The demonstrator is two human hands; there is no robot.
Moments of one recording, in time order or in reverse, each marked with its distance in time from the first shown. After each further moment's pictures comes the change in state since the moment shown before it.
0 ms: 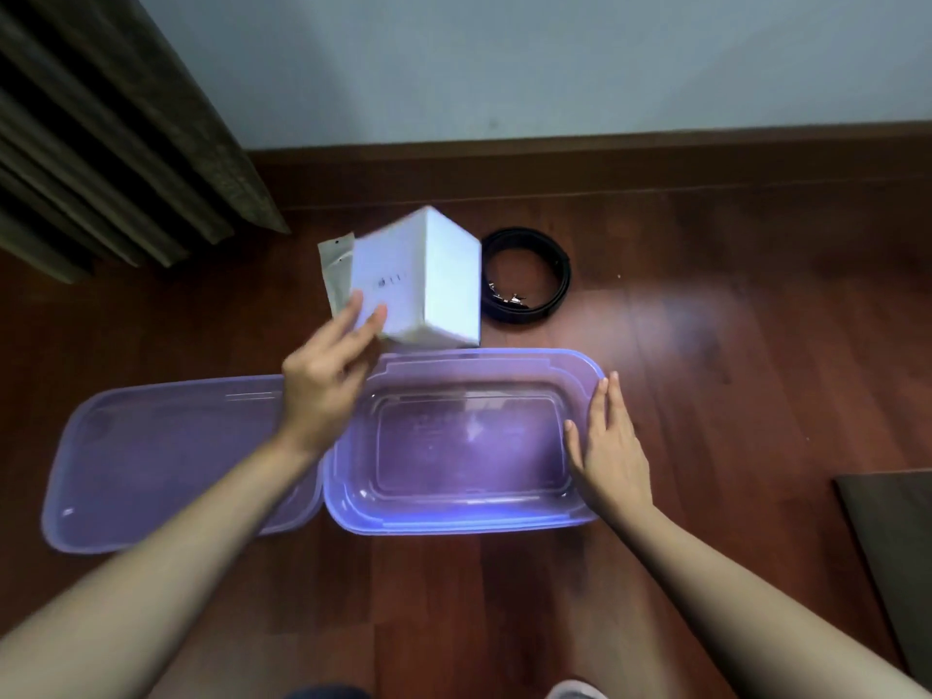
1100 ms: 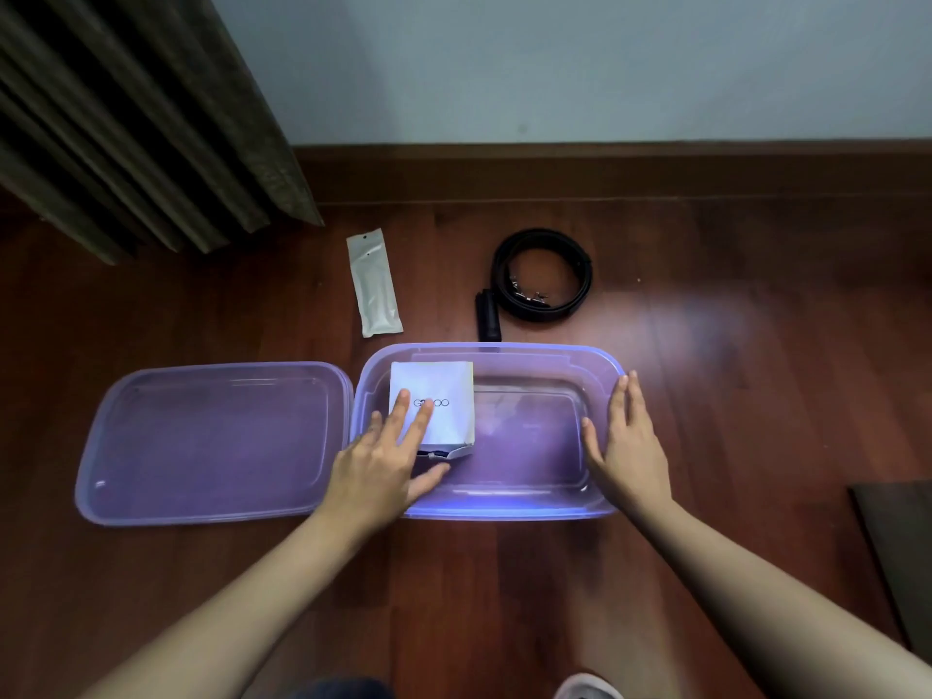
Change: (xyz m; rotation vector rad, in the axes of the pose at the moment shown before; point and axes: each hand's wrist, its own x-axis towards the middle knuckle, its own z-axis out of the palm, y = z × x) left_hand -0.096 0.024 0.001 0.572 -0.526 0.036; right_hand -0.001 0.001 0.002 0.039 -0.011 -0.012
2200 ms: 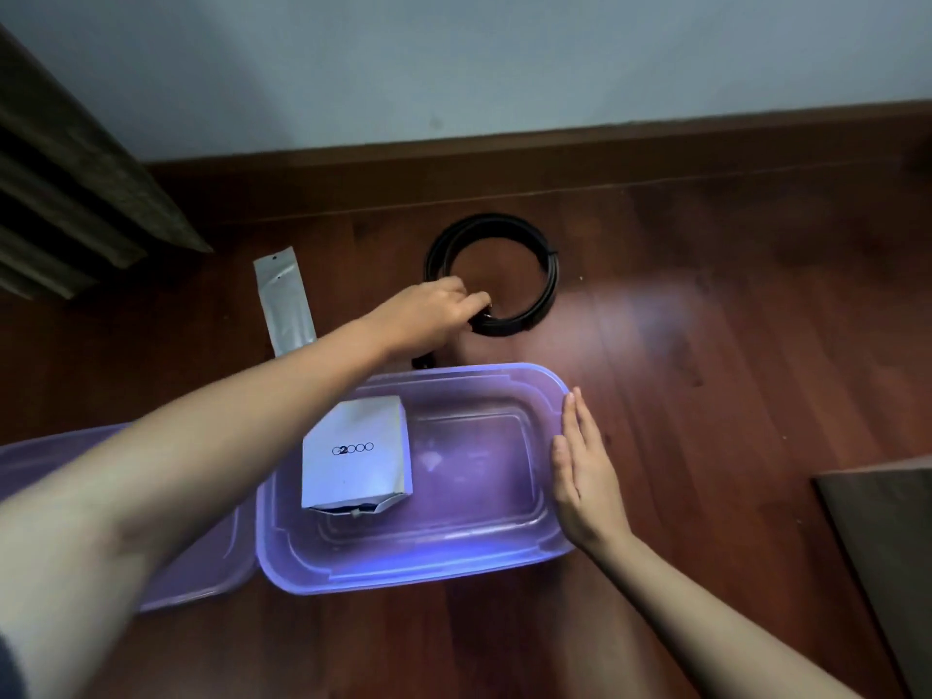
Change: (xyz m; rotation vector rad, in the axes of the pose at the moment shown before) left_hand 0.246 0.032 0.004 -0.152 -0.139 0.563; right_hand 0.004 0.015 0.006 0.455 0.095 -0.043
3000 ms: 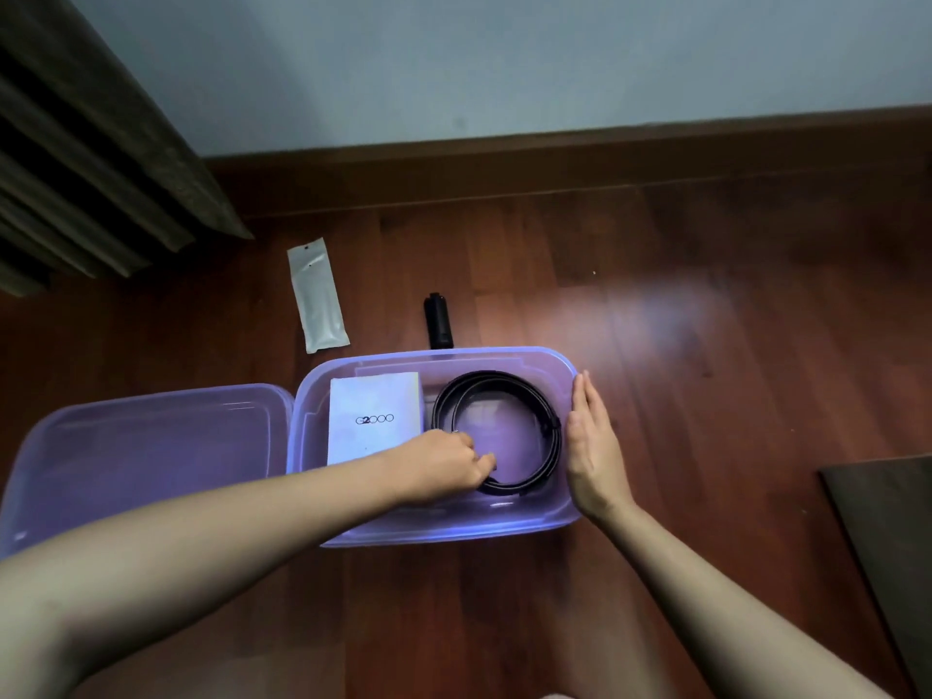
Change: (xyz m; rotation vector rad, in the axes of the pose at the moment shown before) left_hand -0.100 0.116 0.040 0.133 -0.502 0.128; right_hand -0.001 0.002 0.000 0.173 -0.030 0.009
